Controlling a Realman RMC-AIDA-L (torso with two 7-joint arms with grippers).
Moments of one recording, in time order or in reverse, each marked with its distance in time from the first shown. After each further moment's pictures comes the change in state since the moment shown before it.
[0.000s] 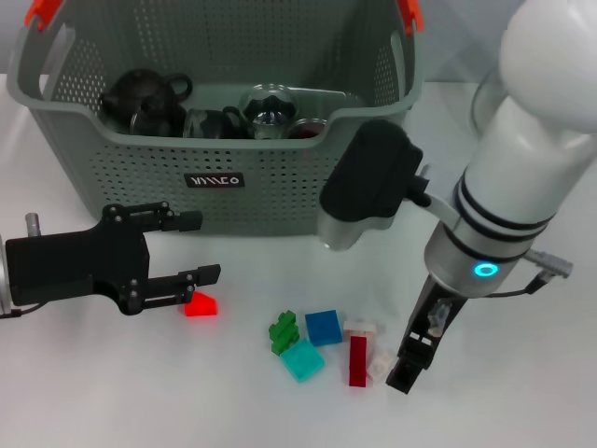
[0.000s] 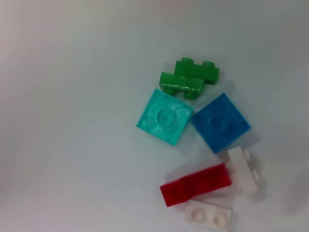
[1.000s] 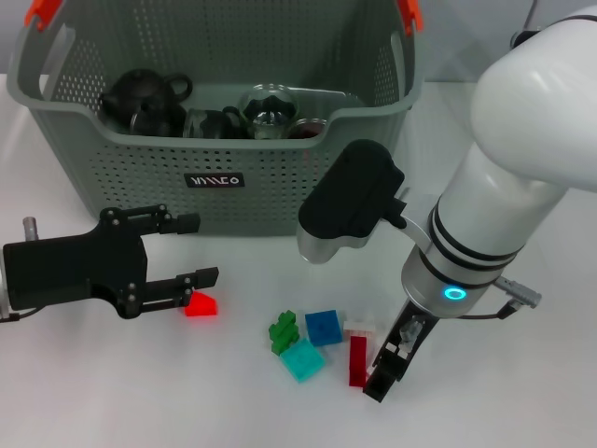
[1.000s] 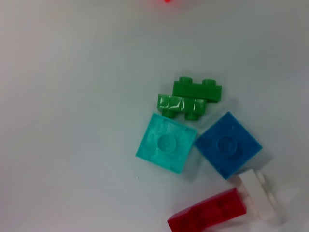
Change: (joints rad) left arm 0.010 -0.002 -0.001 -0.002 -0.003 0.000 0.013; right arm -0.009 0.005 -0.125 0.030 0.037 0.131 0.148
